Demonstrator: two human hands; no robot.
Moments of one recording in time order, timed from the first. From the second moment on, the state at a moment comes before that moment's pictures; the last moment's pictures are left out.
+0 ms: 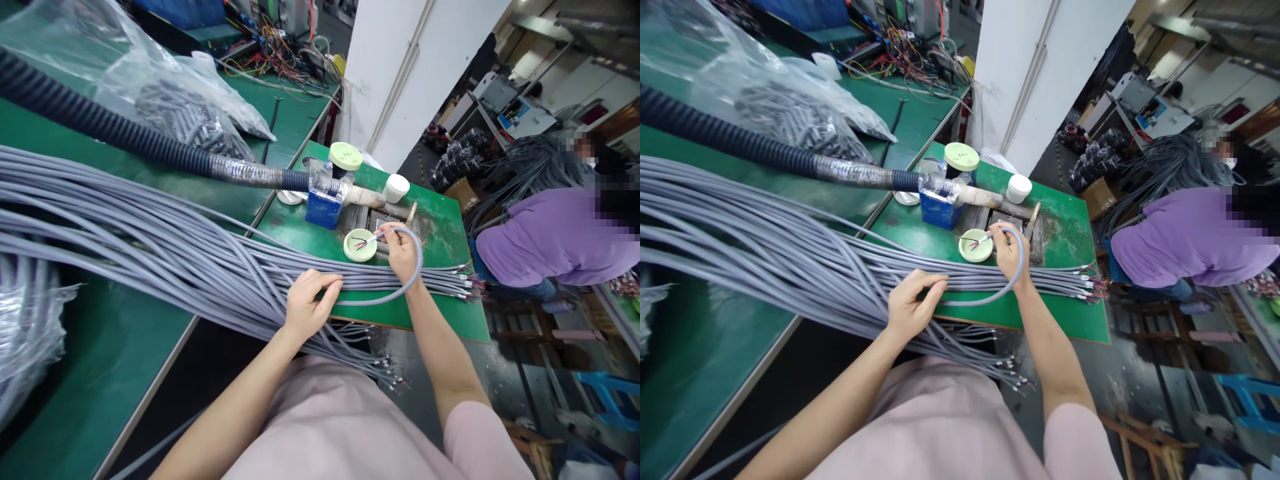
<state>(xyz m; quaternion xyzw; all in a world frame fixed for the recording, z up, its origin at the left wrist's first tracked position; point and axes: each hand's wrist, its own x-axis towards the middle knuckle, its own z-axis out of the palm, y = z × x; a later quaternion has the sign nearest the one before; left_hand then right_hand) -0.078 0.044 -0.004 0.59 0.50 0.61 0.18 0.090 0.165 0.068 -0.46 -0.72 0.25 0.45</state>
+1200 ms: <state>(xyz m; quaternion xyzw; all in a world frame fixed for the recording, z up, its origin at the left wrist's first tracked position) -0.078 0.047 -0.003 0.57 0.49 0.64 0.13 0.148 0.233 0.069 -0.49 -0.76 0.04 0.42</state>
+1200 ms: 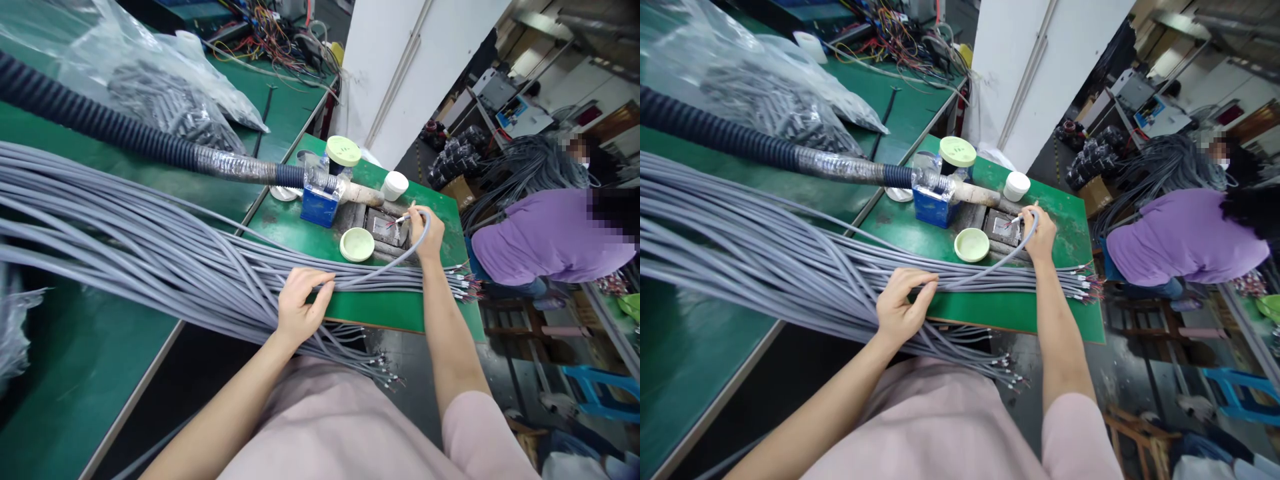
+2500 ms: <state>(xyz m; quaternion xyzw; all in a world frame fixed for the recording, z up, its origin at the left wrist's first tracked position) -0.019 0.026 0.024 0.32 0.27 0.58 0.70 0.120 0.034 0.058 -0.29 -0.75 0.25 0.55</state>
